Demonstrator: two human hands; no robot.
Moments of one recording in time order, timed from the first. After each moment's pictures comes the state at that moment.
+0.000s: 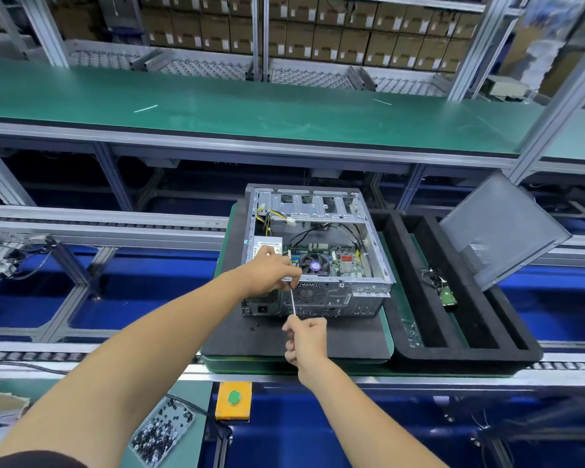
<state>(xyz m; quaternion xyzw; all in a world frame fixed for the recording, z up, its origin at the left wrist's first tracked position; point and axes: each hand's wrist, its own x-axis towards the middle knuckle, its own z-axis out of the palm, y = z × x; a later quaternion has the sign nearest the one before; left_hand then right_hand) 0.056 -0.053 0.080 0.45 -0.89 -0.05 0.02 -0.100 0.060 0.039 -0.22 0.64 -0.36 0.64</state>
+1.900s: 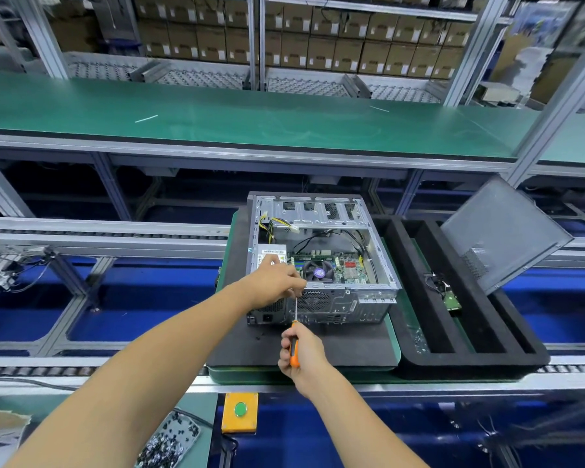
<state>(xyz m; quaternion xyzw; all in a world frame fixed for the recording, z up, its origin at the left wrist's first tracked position) 0.060 -0.048 0.073 0.43 -0.90 -0.02 0.05 -0.083 0.068 0.057 -0.12 0.57 -0.34 0.74</state>
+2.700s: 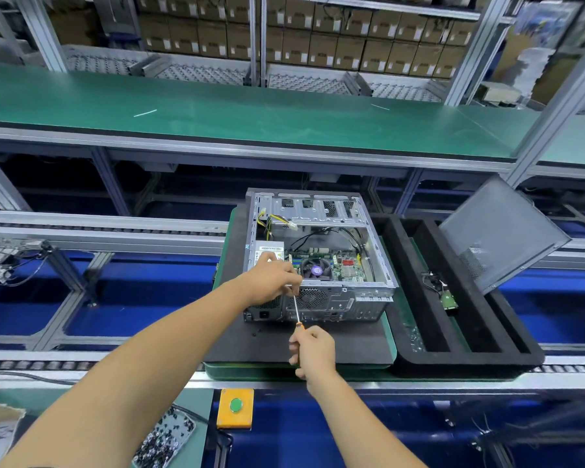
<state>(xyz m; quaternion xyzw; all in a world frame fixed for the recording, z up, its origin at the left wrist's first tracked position) 0.057 -0.049 0.073 0.45 -0.89 -0.05 0.04 -0.105 0.073 0.046 -0.29 0.67 -0.34 0.59</state>
